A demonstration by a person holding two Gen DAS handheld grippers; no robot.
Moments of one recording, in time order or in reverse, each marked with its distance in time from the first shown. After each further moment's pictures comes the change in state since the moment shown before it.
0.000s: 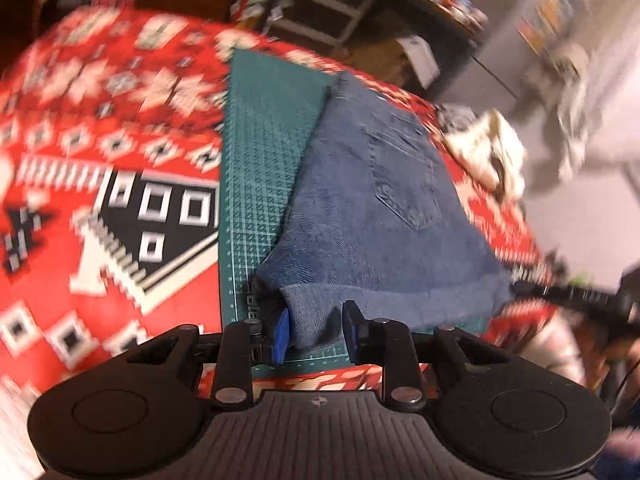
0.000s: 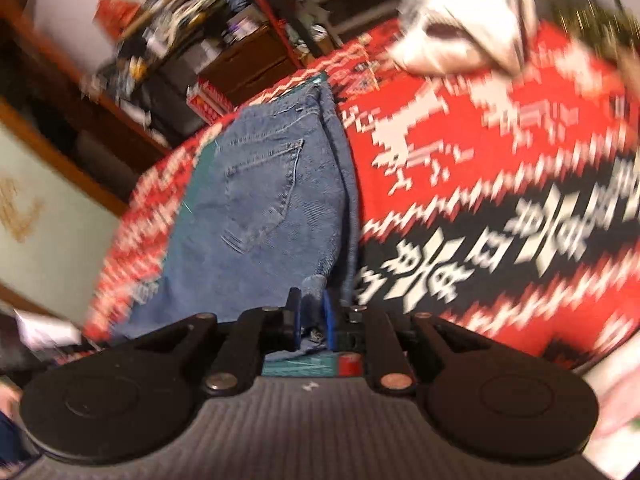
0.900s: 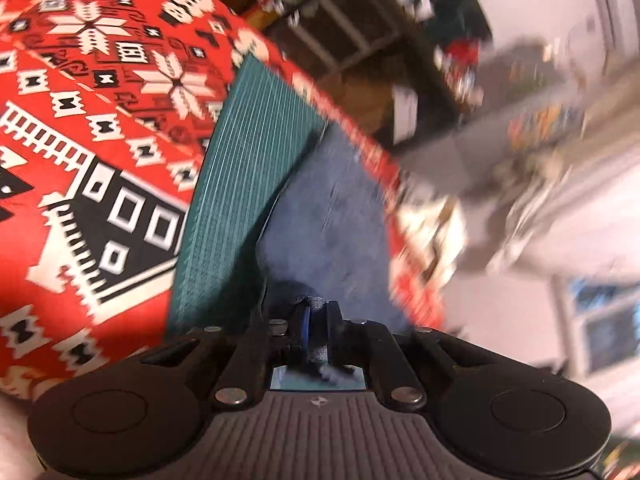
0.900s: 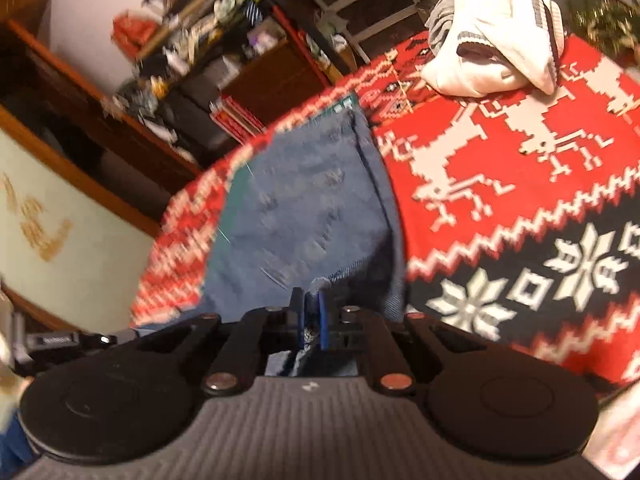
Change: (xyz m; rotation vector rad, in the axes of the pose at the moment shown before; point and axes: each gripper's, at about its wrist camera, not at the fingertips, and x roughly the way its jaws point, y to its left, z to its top) left arm -0.013 0.052 0.039 -0.453 -0.047 -0.301; right arm -0.004 -0.003 0.036 0.185 -0.052 0.172
